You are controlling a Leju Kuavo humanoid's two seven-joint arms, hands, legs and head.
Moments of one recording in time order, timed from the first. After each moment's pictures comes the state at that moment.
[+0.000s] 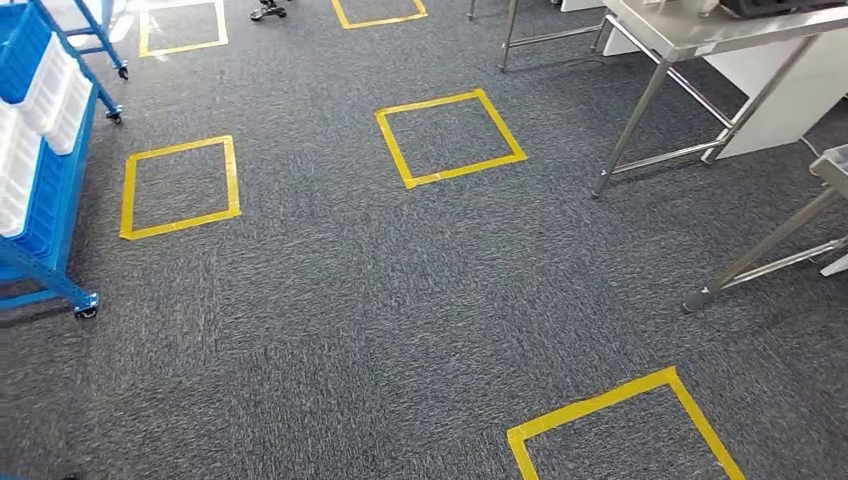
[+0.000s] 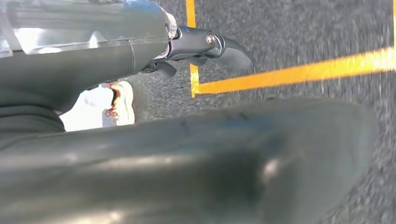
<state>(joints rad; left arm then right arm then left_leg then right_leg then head) -0.11 -0.01 -1.25 -0.13 1.56 0.48 0.02 -0.06 0.05 -0.43 -0.19 0.38 -0.25 0.09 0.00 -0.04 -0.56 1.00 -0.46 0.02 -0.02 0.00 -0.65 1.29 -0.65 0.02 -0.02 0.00</state>
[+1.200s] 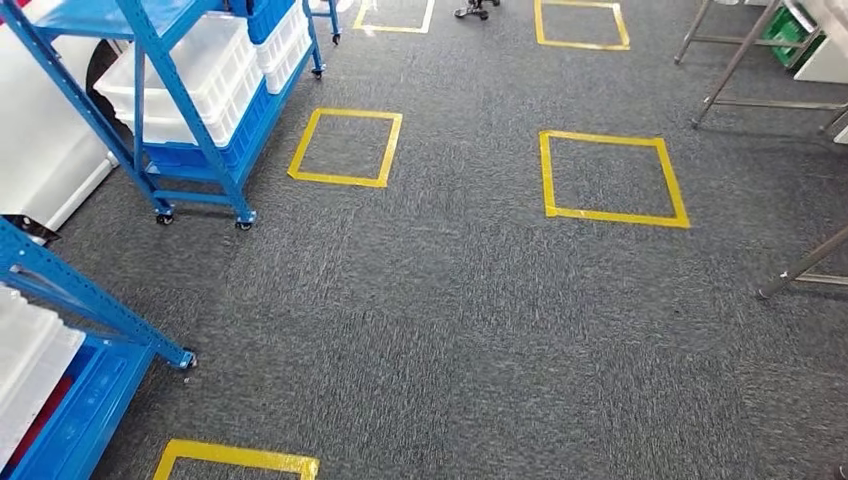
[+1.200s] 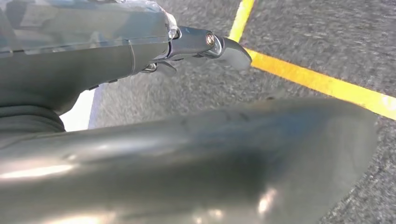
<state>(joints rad) -0.10 0.01 -1.20 -0.13 1.55 0.44 0.00 -0.06 0.06 -0.45 -0.19 0.42 -0.28 0.11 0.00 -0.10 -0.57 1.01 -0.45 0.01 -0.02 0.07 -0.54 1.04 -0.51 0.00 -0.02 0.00</state>
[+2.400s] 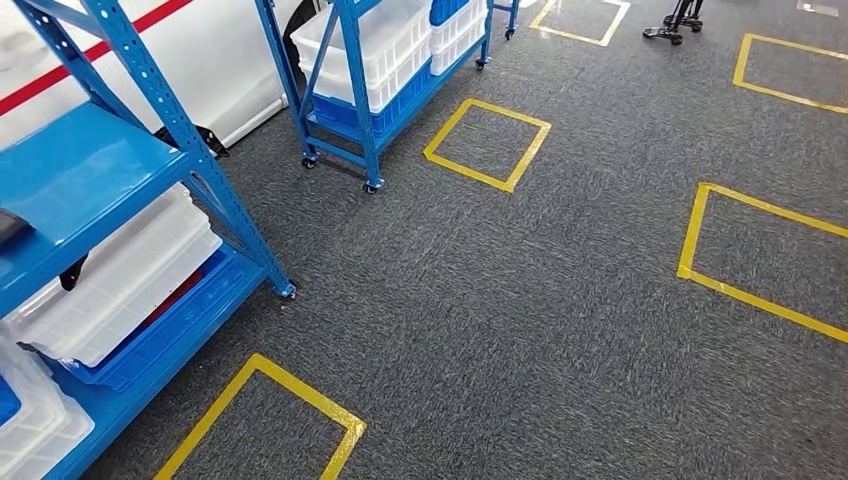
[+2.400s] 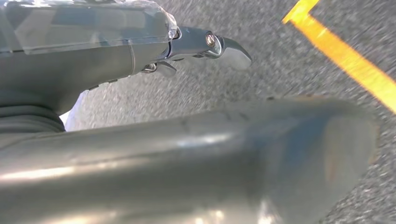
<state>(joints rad) -0.09 0.00 -1.20 -0.13 1.56 0.43 -0.02 -0.05 0.04 -0.46 -0.19 0.44 -0.27 0.06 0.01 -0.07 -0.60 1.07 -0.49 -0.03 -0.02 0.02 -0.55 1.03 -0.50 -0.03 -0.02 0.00</state>
